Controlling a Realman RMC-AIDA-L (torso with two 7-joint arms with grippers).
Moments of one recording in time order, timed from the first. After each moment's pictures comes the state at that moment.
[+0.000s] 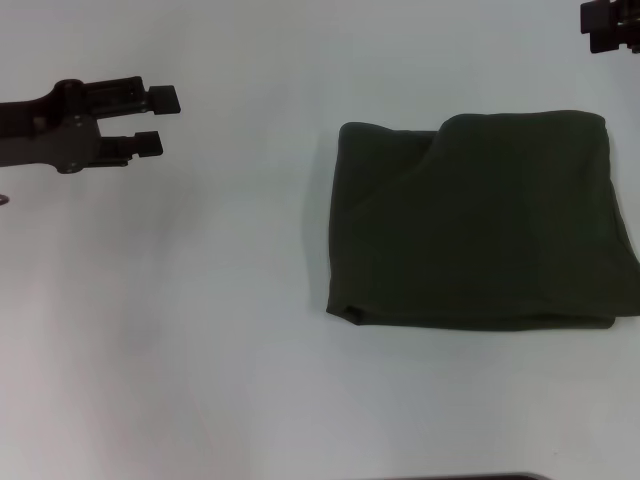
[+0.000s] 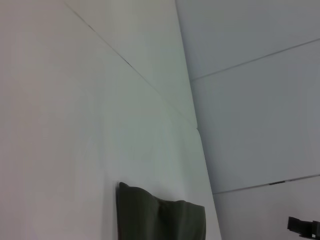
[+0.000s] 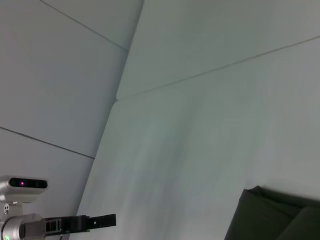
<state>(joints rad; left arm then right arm) -0.56 -1.94 0.67 0.62 1.98 1.66 -2.48 0.68 1.78 -0.56 -0.80 -2.17 -1.84 2.58</state>
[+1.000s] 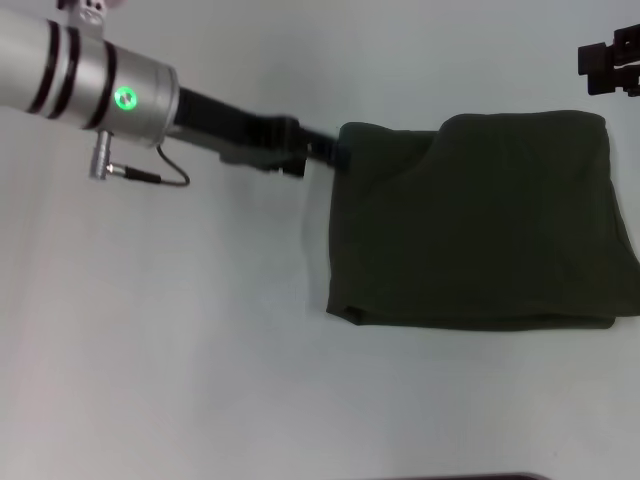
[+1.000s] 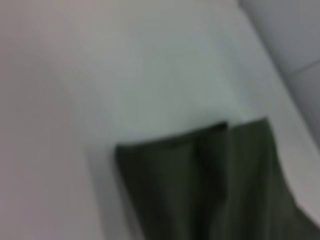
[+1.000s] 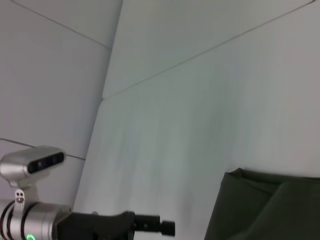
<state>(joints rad) -0.86 -2.07 1.02 0.60 2.17 1.37 -2.50 0.63 1.78 -0.58 -0.74 -2.18 -1.80 2.57</state>
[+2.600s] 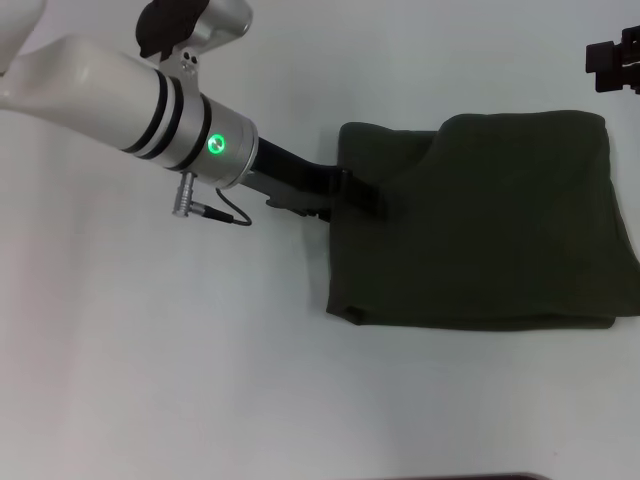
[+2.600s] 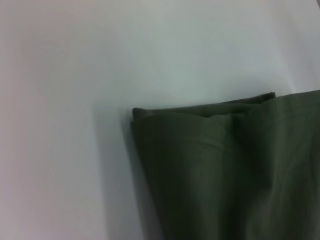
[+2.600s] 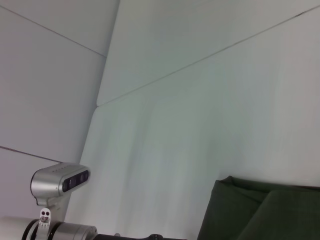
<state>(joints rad) -0.94 -2.16 1.09 0.48 2.28 1.18 -2.60 0.62 1.78 -0.57 -0.73 -2.18 -1.78 2.54</state>
